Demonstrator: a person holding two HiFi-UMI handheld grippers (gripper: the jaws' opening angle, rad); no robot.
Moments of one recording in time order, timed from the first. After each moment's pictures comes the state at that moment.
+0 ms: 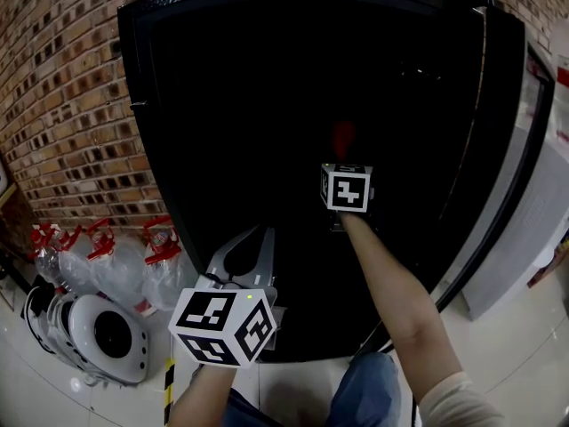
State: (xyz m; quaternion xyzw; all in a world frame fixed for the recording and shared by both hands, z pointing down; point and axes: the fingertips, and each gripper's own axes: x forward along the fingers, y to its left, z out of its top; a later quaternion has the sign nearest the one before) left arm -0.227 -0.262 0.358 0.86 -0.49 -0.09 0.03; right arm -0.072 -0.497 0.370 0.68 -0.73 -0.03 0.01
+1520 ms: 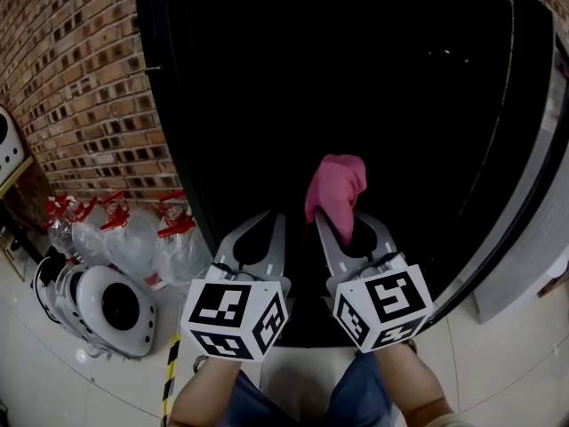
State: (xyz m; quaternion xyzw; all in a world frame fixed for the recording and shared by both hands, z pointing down) left arm -0.232 -0.255 0.367 0.84 -0.54 -0.08 0.00; right arm -0.172 -0.258 0.360 0.48 -0.87 -0.08 -0.06
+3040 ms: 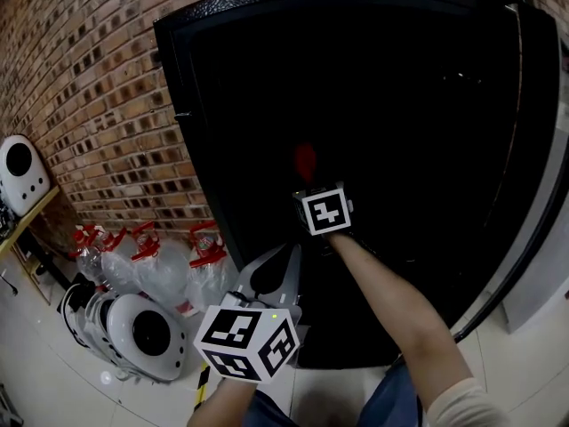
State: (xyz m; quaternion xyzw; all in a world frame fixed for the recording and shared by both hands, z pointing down) left arm -0.254 -0.253 0.369 0.85 -0.52 -0.07 0.02; right arm -0.268 -0.485 0.404 0.49 -0.87 -0.01 0.07
